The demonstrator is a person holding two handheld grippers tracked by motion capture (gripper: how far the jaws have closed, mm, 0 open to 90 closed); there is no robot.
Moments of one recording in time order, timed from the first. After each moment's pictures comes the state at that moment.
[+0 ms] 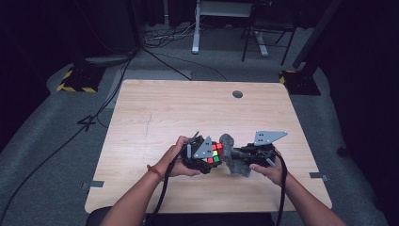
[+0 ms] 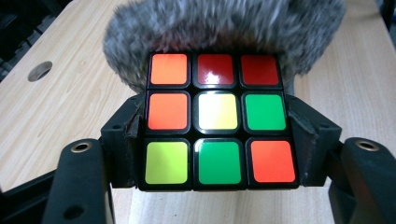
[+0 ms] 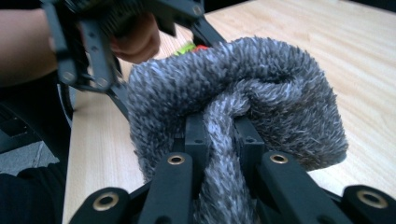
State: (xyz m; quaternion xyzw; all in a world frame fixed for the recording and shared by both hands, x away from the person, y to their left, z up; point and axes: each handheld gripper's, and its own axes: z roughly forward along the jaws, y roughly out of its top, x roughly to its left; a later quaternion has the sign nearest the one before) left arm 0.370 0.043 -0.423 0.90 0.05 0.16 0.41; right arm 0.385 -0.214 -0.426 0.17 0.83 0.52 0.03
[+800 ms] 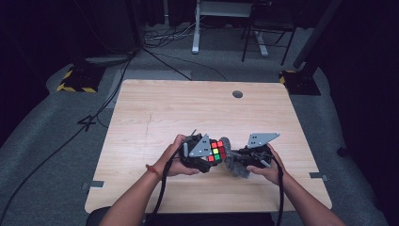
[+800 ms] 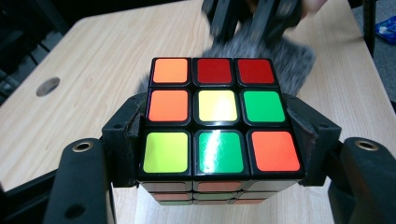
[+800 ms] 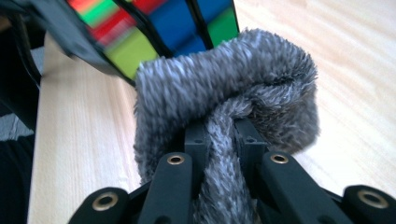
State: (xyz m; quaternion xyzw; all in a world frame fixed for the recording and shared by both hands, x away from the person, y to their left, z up) left arm 0.370 0.052 -0.413 0.88 0.05 0.16 0.44; right arm 0.387 -0.206 -0.437 0.17 0.87 0.47 0.05
